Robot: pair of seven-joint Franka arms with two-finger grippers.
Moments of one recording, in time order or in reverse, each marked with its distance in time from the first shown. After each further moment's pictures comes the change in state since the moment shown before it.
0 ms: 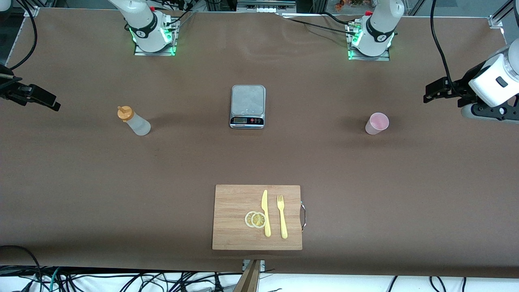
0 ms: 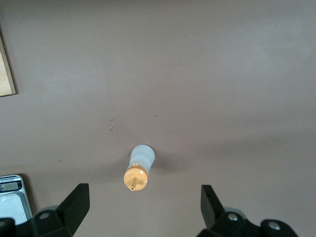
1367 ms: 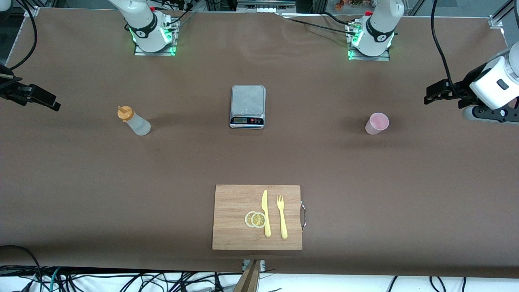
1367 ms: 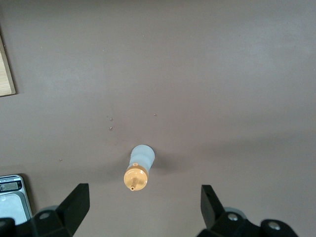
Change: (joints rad) left arm 0.000 0.007 0.001 0.005 0.000 0.000 -0.001; right arm 0.000 0.000 0.000 0.000 0.000 0.000 0.000
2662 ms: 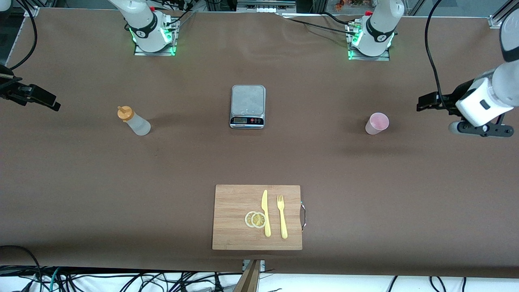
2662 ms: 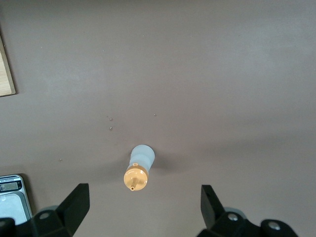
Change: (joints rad) left arm 0.007 0.080 0.001 -0.025 0.000 0.007 0.000; right arm 0.000 0.000 0.000 0.000 0.000 0.000 0.000
